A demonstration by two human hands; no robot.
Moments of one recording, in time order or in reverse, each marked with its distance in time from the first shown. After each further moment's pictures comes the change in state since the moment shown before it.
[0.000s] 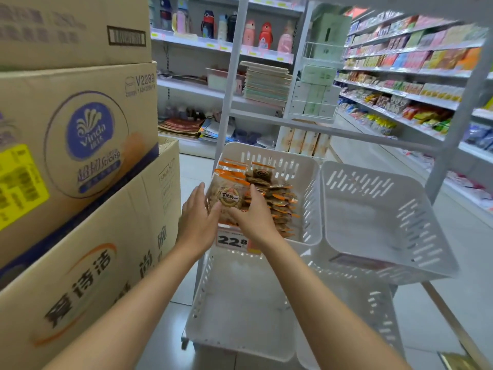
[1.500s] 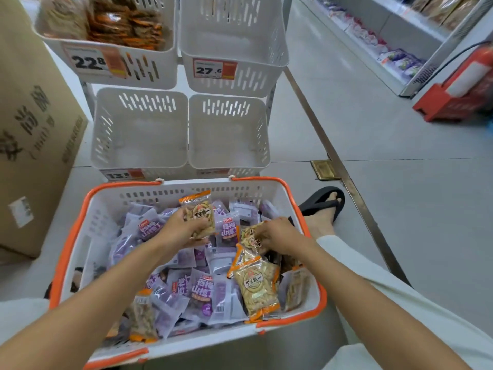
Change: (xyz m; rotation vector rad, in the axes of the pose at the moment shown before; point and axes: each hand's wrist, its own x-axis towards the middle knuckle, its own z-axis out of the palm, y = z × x) left_hand -0.392 0.016 0.129 -0.478 -0.703 -0.692; right_hand -0.404 0.300 -0.159 -0.853 -0.487 0.219
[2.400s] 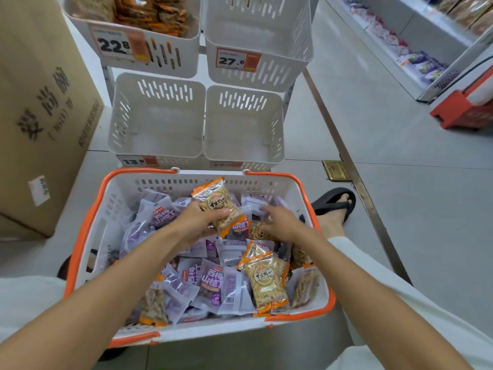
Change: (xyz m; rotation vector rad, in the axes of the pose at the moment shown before) left_hand -0.003 0.003 0.000 -0.069 -0.078 -0.004; right_hand 0.031 -0.010 -0.003 0.171 0.005 0.093
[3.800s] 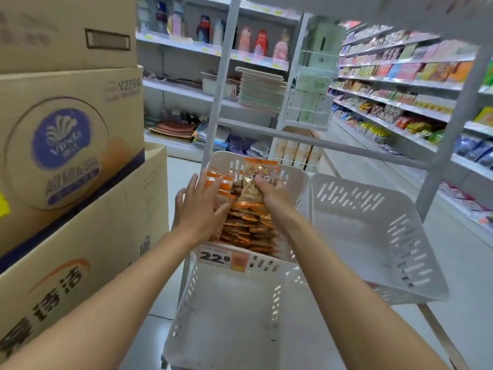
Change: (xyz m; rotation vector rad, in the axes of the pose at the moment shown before) left_hand 0.133 0.362 -0.235 1.146 0.836 0.689; right_hand 0.288 -0.335 -0.322 1.098 0.416 -0.257
